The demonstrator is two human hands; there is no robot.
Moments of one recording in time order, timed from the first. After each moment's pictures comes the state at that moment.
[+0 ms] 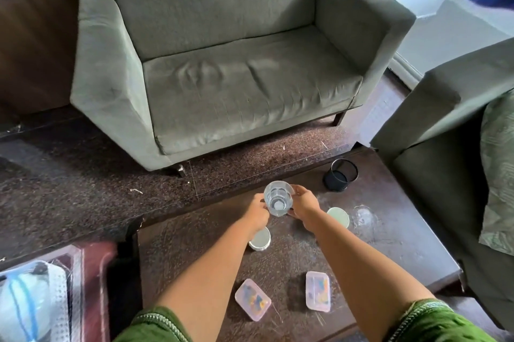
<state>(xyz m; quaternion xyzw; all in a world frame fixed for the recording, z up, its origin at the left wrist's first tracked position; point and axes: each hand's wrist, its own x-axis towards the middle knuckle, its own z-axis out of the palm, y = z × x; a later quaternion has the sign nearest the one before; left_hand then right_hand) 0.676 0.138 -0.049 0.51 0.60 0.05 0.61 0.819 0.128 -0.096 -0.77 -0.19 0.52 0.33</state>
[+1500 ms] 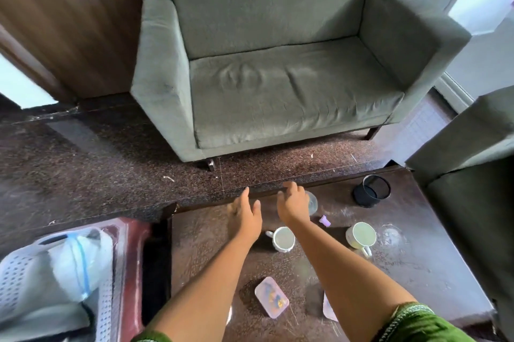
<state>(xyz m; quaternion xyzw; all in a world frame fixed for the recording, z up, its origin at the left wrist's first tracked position) 0.590 0.121 -0.022 0.56 0.75 0.14 0.33 0.714 0.137 -0.020 -0.79 -0.45 0.36 0.21</state>
